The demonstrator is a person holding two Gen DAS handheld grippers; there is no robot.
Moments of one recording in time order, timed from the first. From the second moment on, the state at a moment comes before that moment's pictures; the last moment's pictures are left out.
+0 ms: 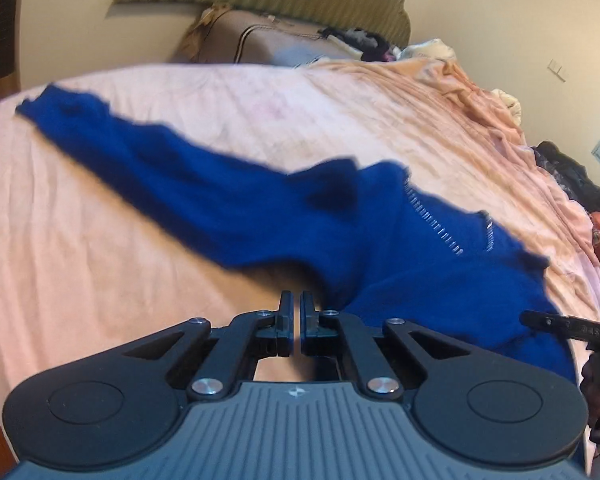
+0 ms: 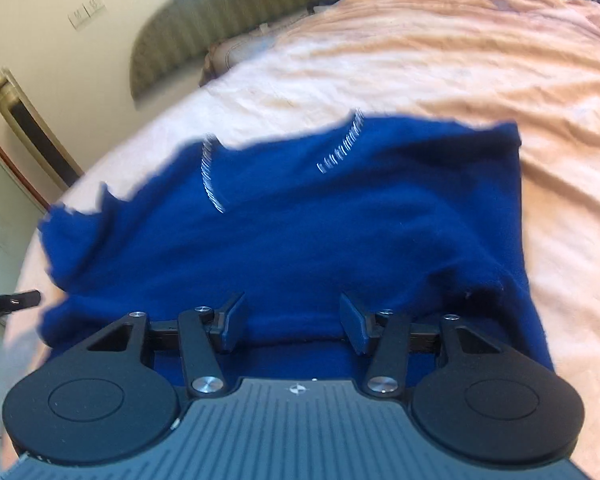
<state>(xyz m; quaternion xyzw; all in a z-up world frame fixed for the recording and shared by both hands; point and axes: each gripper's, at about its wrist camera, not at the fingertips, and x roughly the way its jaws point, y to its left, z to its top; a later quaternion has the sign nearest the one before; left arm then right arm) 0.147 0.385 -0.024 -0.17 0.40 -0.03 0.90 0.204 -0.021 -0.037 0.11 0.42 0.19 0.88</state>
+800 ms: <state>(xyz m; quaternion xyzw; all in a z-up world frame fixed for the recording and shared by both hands) 0.227 0.625 -0.070 -0.46 0.24 0.19 0.84 0.142 -0.002 -0.056 0.02 0.31 0.19 0.93</state>
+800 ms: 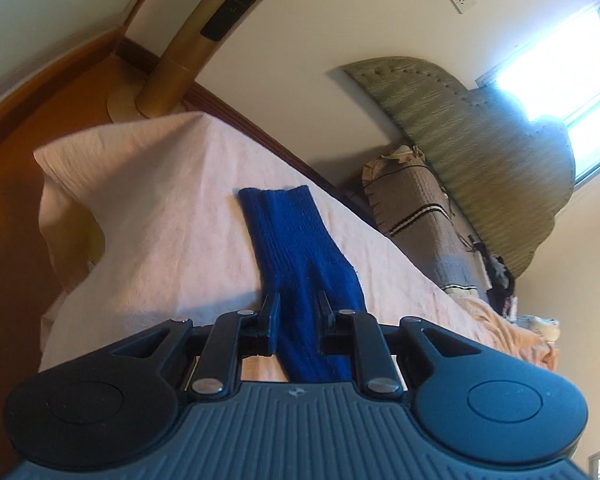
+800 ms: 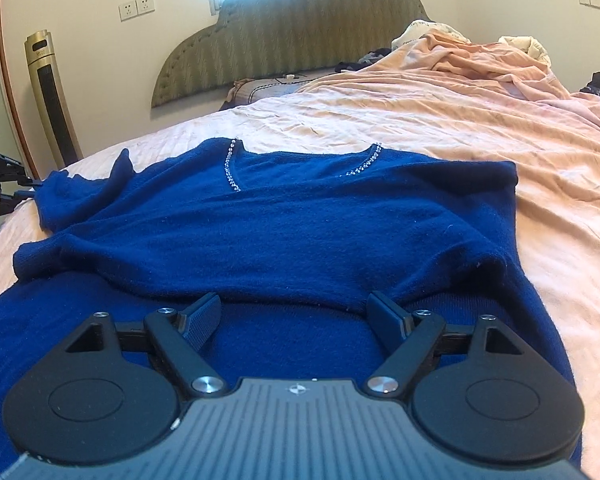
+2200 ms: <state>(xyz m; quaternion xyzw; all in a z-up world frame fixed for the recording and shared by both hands) 0.189 0.457 0.019 -0.29 0.22 -0.02 0.93 0.145 -0.009 -0.056 0.06 0.31 0.19 0.93</state>
